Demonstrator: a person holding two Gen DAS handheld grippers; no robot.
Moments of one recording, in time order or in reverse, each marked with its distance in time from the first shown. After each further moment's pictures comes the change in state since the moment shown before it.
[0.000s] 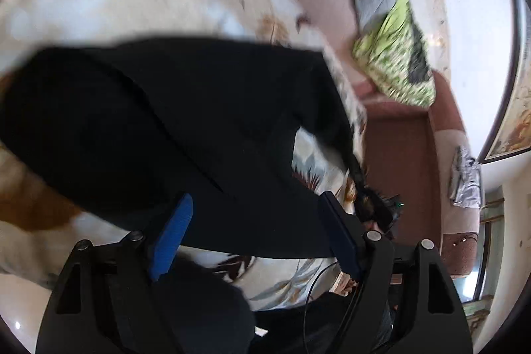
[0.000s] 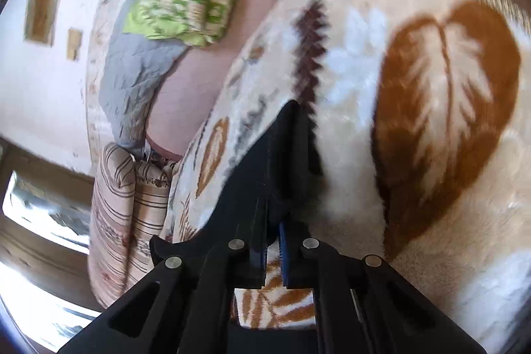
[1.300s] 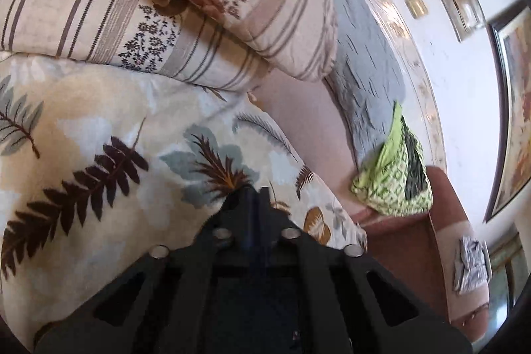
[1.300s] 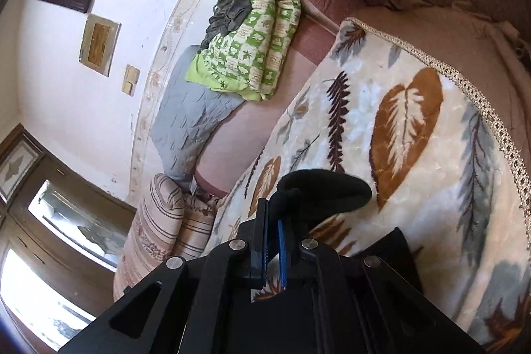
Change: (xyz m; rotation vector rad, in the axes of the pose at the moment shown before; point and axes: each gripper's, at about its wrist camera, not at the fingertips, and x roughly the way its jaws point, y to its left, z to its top) left arm -0.074 0.013 0.122 0.043 -0.543 -0.023; right arm -0.118 0.026 -0.049 0.026 -0.250 0.120
